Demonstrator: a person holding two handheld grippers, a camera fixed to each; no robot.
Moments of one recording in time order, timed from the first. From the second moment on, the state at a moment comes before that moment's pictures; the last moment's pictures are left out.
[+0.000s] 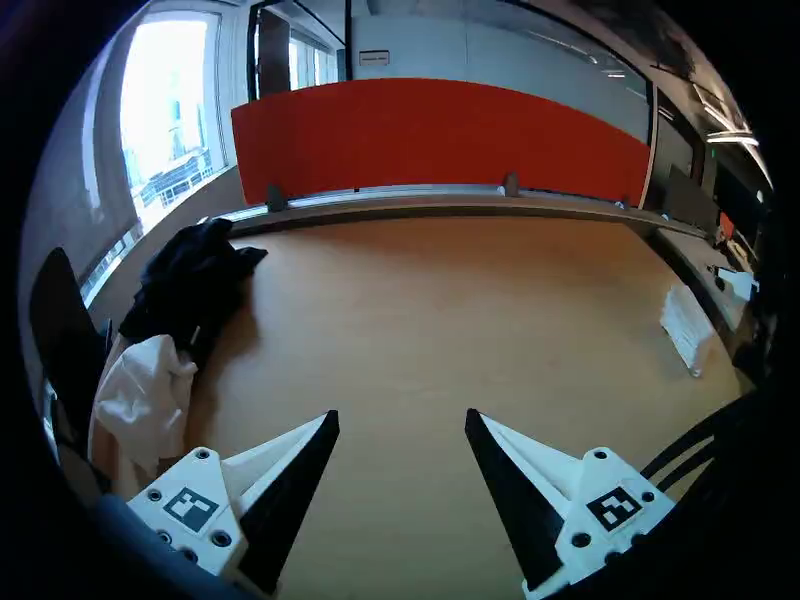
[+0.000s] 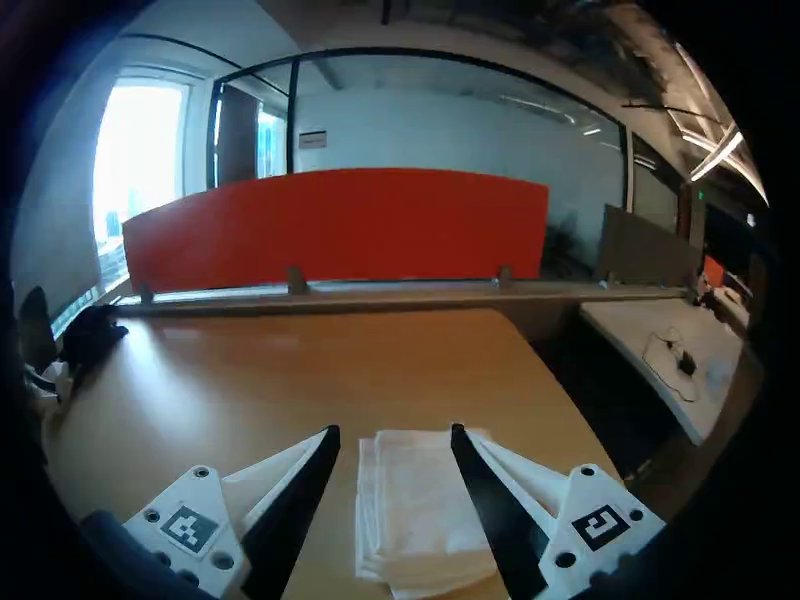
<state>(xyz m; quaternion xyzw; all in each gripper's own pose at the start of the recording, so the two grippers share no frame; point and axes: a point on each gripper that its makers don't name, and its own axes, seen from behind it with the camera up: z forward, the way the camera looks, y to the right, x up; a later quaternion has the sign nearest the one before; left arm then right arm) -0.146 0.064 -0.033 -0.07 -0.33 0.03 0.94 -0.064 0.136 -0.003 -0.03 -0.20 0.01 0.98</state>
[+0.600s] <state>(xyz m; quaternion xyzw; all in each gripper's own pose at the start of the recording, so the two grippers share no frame) -0.112 0.060 -0.012 -0.05 -0.27 0.01 0.96 0.022 0.083 0.020 0.01 -0.04 0.00 1.00</state>
